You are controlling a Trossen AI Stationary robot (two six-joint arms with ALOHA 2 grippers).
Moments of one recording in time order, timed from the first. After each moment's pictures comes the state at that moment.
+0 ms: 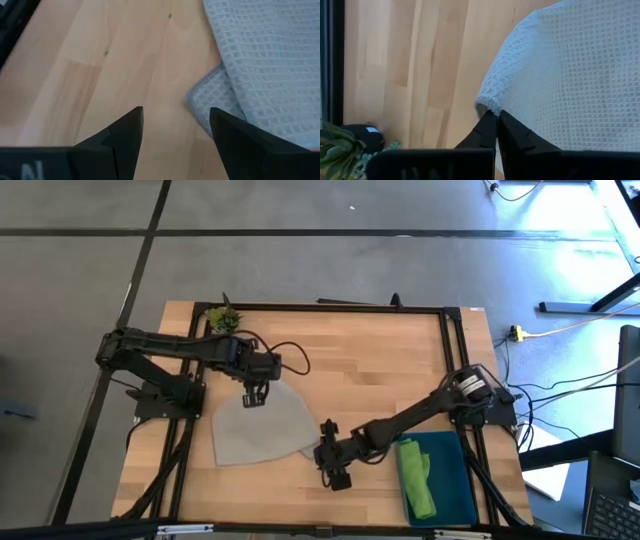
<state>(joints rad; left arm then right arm) -0.02 1.38 1.24 -1.24 -0.24 -0.19 0.41 2.05 1.29 -0.11 0.13 0.15</state>
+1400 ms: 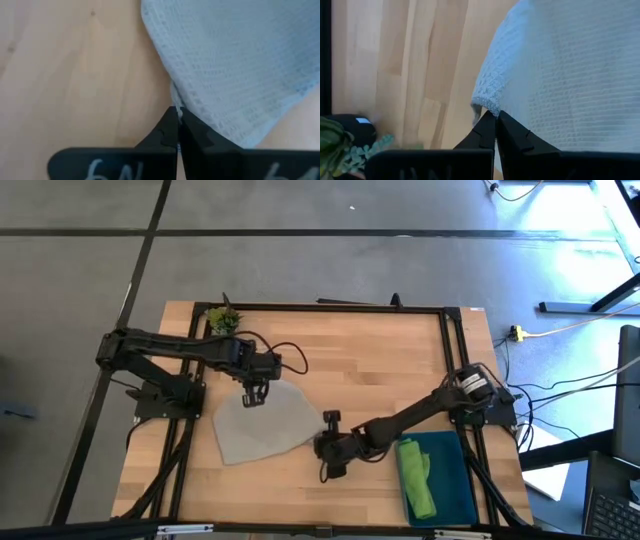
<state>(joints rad) 0.01 1.38 1.17 -1.21 -0.22 -0.21 0.41 2.02 1.29 -0.17 0.42 0.07</state>
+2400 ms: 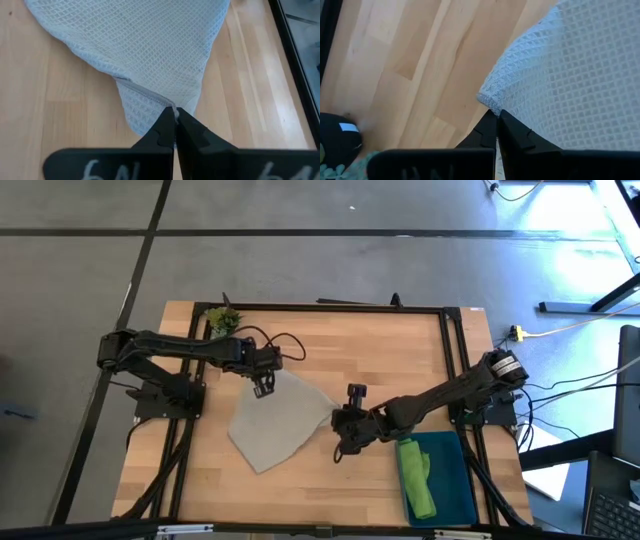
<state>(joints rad) 0.17 1.38 0.88 -0.81 -0.30 -0.23 0.37 1.76 1.29 -0.55 0.58 0.21</state>
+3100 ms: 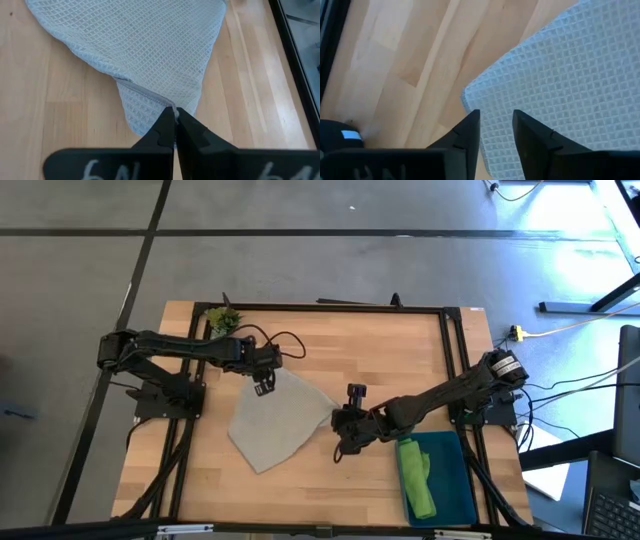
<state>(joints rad) 0.19 1.38 0.84 -0.75 -0.32 -0.20 0.37 1.76 1.29 -0.55 0.58 0.20</state>
